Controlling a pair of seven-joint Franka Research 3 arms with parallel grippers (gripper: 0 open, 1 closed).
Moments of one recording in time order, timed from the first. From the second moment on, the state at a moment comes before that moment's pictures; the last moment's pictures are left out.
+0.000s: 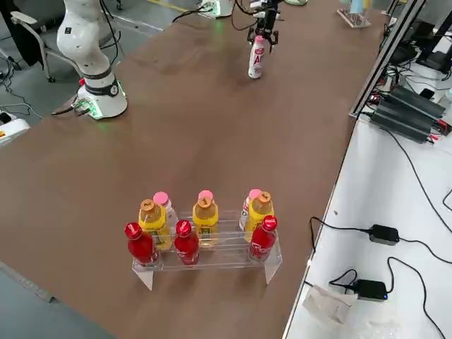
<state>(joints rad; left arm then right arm) 0.14 0.65 -0.97 -2.33 -0.47 3.38 1.13 0.54 0.30 -0.11 -1.37 0.04 1.61 0.09</state>
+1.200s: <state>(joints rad) 0.07 0.73 -0.94 -2.32 -0.47 3.44 1.13 0.73 0.39 -0.10 -1.37 0.05 1.77 0.14</state>
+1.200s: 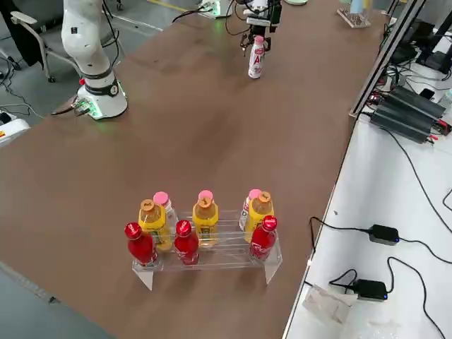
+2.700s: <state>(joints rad) 0.00 0.76 -0.89 -2.24 -0.47 3.45 1.13 0.89 0.45 -0.11 -1.38 0.03 1.89 0.22</state>
